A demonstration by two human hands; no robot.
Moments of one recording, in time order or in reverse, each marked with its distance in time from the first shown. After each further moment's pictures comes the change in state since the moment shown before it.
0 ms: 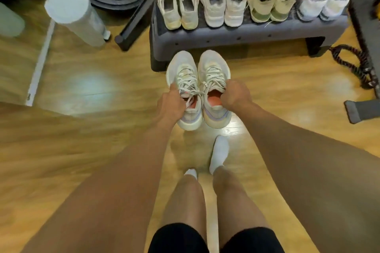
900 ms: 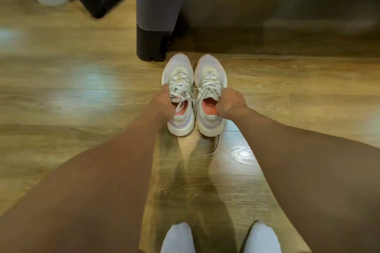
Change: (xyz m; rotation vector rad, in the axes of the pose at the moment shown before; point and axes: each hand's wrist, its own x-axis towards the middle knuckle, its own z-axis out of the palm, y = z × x) left_hand 0.417 -0.196 0.308 -0.034 -0.099 -0.185; right_hand 0.425 0.040 0.356 -0.018 -0.132 -0.119
